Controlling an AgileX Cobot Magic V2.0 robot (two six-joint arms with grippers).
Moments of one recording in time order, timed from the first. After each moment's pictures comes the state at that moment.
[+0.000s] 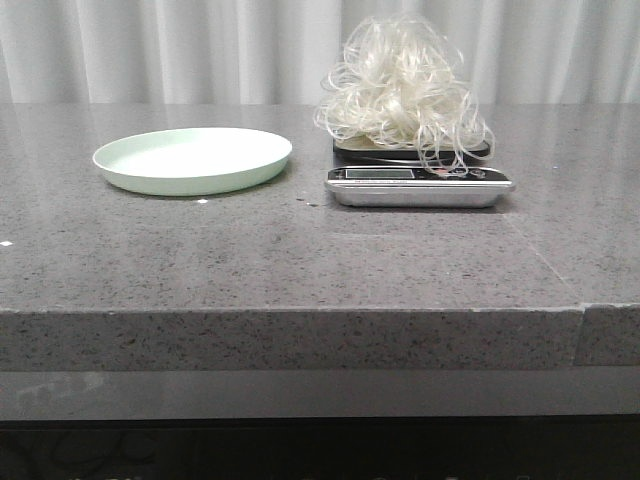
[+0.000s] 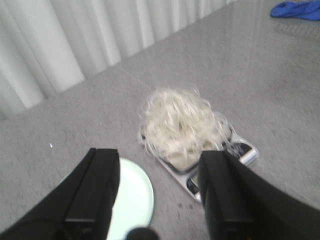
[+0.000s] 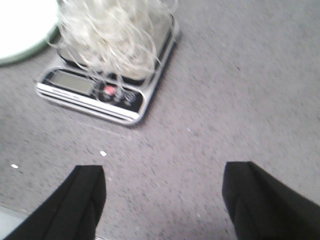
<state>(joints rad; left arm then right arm) -0.69 1.11 -1.32 0.06 0.66 0.08 0.24 0.82 -0.84 0.04 0.67 0.00</state>
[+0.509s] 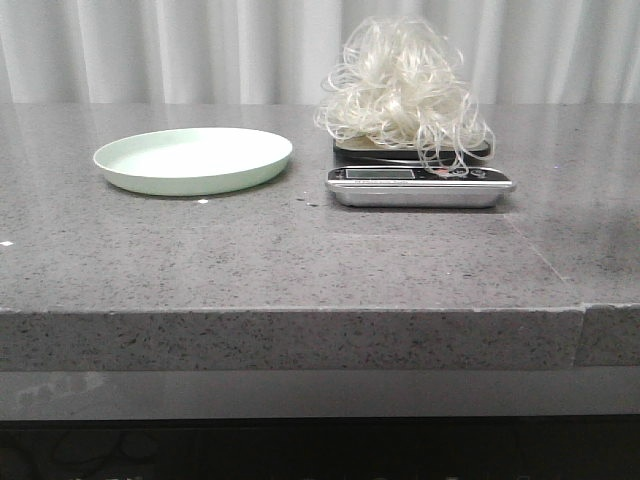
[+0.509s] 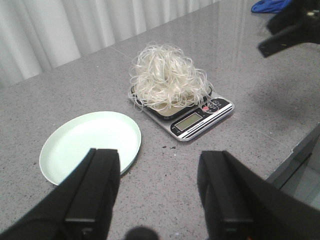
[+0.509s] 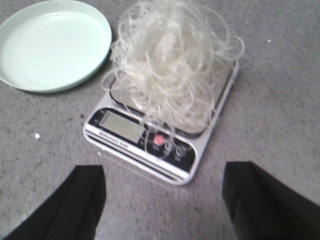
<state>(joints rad) -0.69 0.65 -0.88 0.03 0.61 0.08 0.37 1.17 -1.13 0.06 0.67 0.00</state>
